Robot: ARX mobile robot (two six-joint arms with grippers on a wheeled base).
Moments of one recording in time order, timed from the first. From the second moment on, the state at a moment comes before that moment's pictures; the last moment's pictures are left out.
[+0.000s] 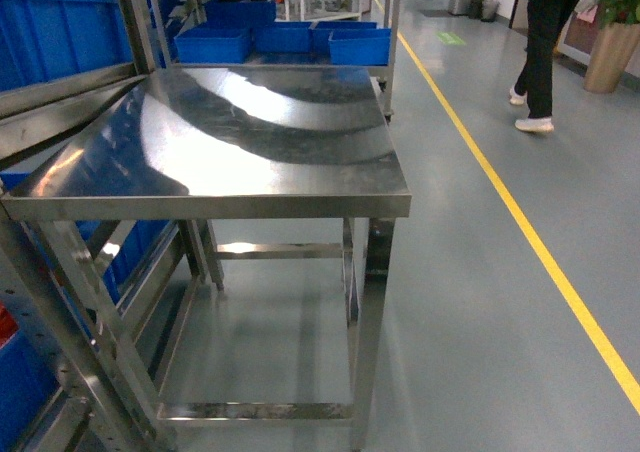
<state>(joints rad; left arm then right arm) -0.44 0.29 0.33 -0.18 -0.53 -0.15 0.00 0.00 0.01 -0.01 0.00 0.00</state>
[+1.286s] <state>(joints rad) -0.44 0.29 0.33 -0.18 -0.53 -0.15 0.00 0.00 0.01 0.00 0.00 0.00</state>
